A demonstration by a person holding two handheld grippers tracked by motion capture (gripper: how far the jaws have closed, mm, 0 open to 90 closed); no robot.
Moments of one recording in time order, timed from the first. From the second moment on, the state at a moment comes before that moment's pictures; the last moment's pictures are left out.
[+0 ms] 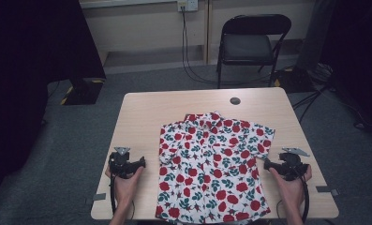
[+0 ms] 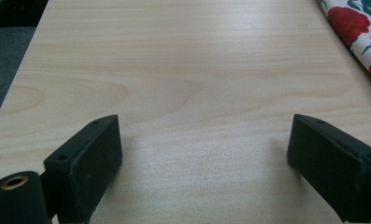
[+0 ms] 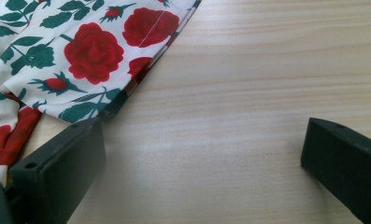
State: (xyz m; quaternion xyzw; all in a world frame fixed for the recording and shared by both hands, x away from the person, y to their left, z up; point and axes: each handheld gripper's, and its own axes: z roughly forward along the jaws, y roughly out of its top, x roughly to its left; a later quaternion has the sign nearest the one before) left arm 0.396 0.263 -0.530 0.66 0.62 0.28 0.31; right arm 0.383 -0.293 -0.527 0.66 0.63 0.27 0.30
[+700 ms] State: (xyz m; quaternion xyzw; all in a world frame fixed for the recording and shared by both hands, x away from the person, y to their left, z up) left arm 0.401 0.262 -0.530 0.66 0.63 0.28 0.30; right arm 0.379 -0.302 -0.487 0.64 0.64 0.32 0.28
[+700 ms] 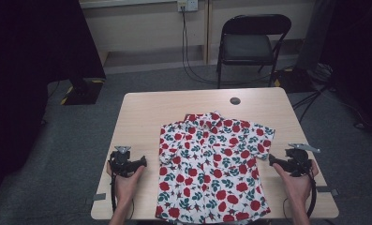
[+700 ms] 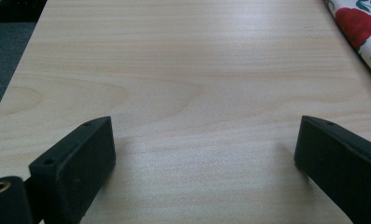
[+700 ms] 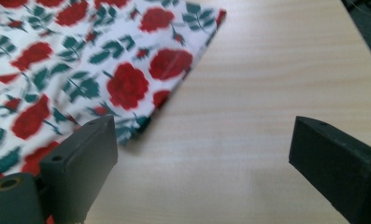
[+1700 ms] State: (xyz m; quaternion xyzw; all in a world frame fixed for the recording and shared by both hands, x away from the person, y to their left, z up) left arm 0.401 0.262 -0.530 0.66 0.63 0.28 0.30; right arm 0.460 -0.301 -0.424 0.60 0.68 0.33 0.24
